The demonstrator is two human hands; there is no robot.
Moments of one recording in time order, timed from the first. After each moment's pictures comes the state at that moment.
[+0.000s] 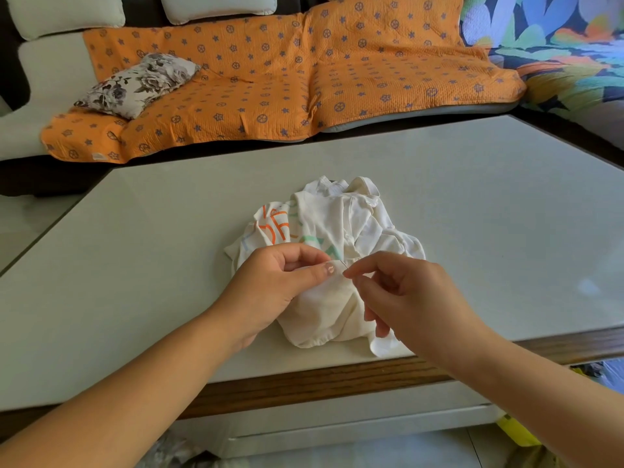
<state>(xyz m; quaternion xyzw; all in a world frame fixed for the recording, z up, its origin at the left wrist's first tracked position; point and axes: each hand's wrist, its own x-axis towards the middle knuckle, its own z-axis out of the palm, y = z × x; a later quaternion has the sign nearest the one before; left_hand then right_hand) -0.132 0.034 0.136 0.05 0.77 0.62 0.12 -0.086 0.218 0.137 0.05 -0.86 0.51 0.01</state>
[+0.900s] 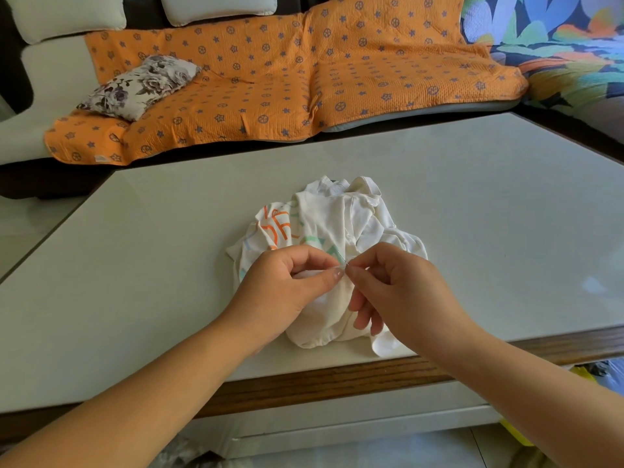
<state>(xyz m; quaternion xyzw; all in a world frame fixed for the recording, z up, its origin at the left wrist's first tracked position) -0.124 0.040 0.135 0.09 0.82 0.57 0.06 -0.096 0.209 0.135 0.02 -0.83 0.56 -0.01</state>
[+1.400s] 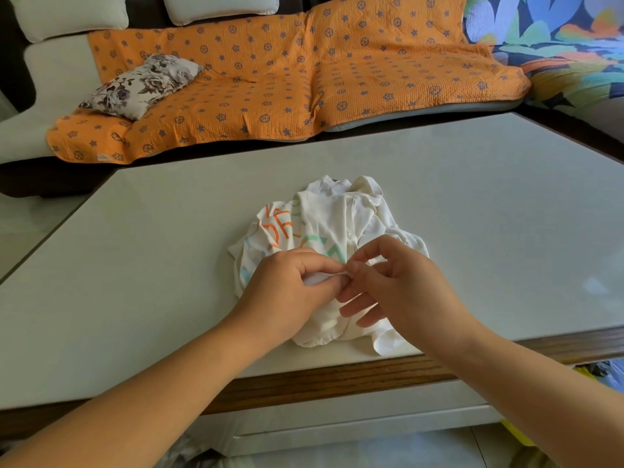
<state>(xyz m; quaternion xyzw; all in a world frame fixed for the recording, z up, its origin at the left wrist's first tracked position) -0.127 0.042 0.129 0.17 0.86 0.47 -0.02 -0.094 0.205 0.142 -0.01 -0.76 0.64 -0.05</state>
